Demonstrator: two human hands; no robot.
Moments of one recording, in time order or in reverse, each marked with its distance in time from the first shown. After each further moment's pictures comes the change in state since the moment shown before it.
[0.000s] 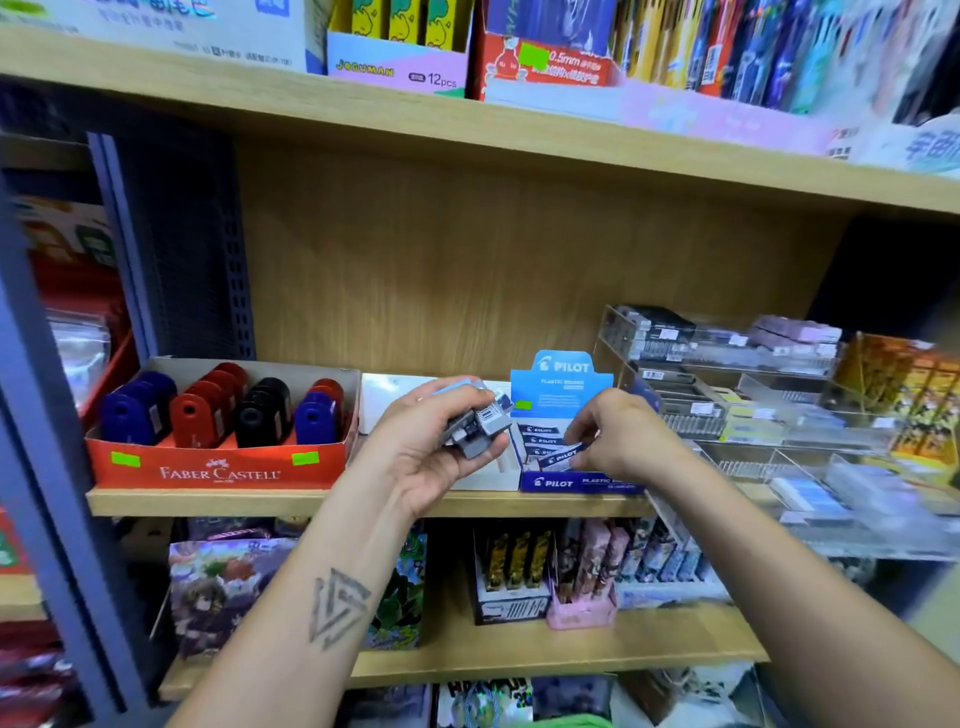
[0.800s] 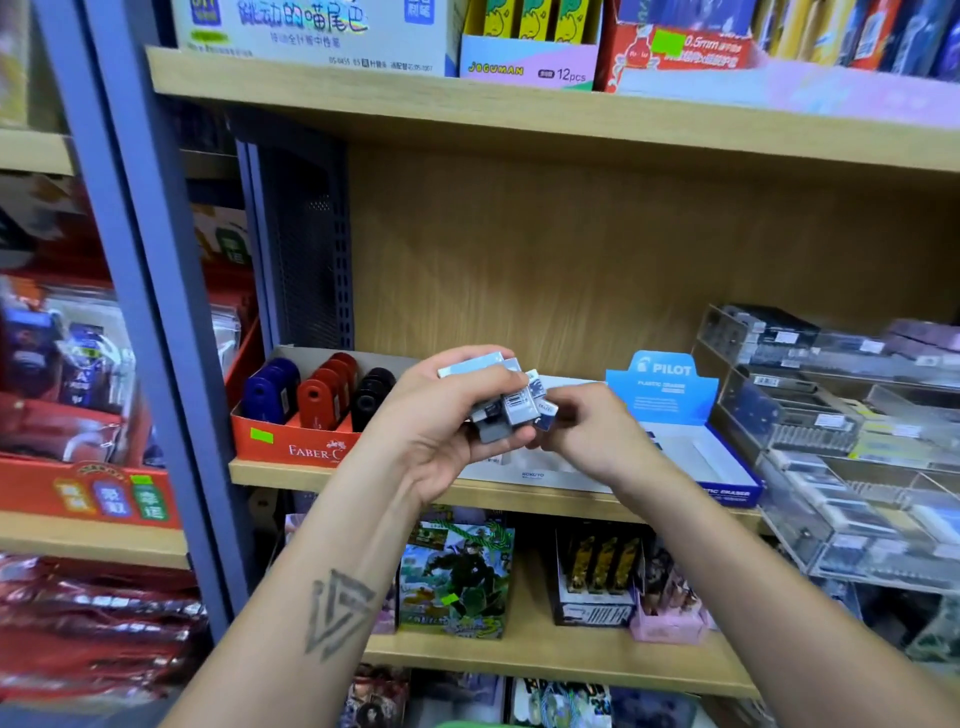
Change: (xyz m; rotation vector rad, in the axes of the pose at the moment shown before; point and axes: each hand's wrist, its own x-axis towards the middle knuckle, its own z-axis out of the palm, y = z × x) left_hand -0.038 0.047 -0.047 0.156 0.001 0.196; right_hand -0.001 -0.100 0.052 0.655 -0.088 -0.237
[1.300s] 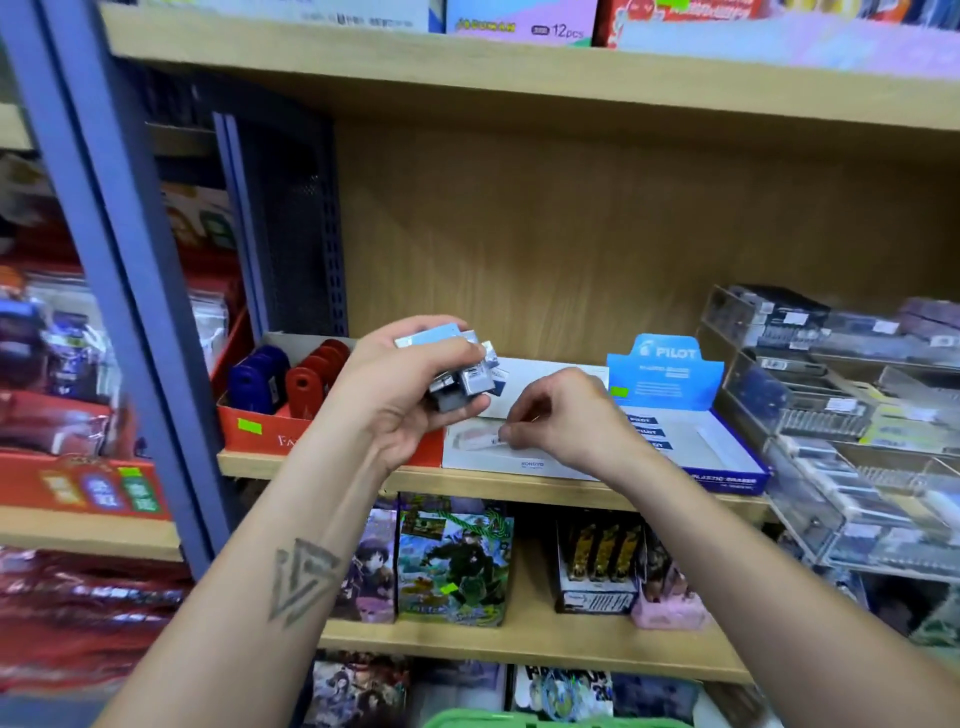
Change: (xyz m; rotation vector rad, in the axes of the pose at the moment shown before) left_hand 0.017 0.009 -0.017 0.058 0.143 0.087; right_hand 0.021 0.008 0.011 -0.302 -0.010 -0.047
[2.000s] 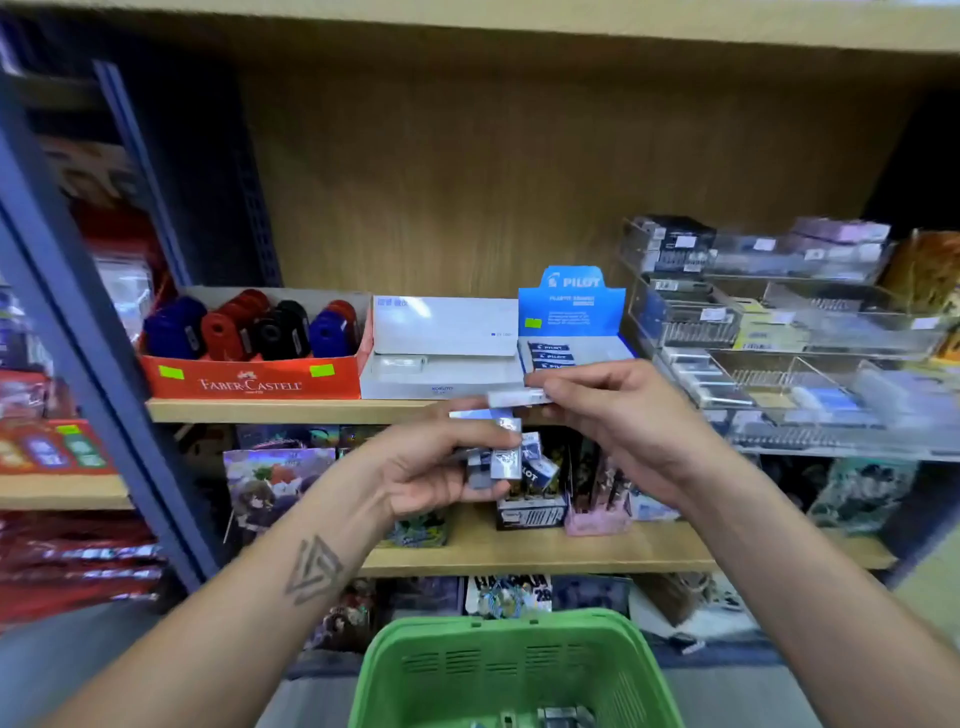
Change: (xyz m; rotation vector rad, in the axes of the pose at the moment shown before) left_hand -0.056 -0.099 0.051 0.104 -0.458 -0.470; right_hand -0.127 0.060 -0.056 1.004 0.057 0.171
